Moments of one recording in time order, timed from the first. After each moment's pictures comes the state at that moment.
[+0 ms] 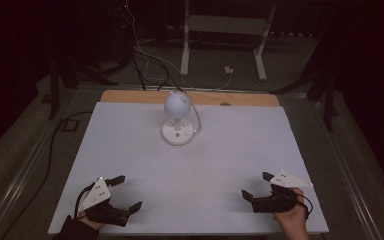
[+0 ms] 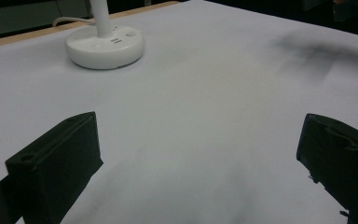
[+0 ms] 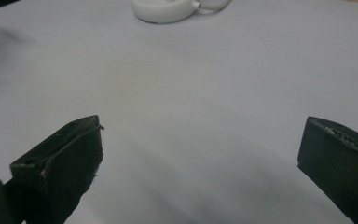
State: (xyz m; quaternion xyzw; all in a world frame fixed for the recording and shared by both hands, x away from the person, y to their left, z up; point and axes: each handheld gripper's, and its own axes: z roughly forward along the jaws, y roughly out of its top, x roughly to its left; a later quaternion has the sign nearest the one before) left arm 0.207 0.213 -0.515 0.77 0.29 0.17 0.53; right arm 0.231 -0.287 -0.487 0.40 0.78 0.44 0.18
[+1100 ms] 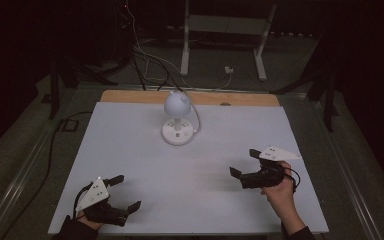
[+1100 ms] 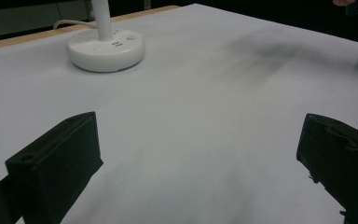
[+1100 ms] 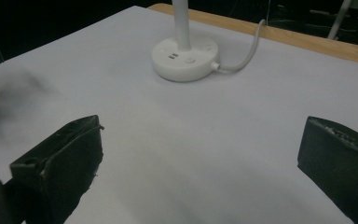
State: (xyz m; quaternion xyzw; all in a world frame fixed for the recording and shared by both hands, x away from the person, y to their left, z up) left arm 0.207 0.216 -0.513 0.77 0.30 0.17 0.54; right arm 0.282 -0.254 -0.448 0.37 0.78 0.48 0.17
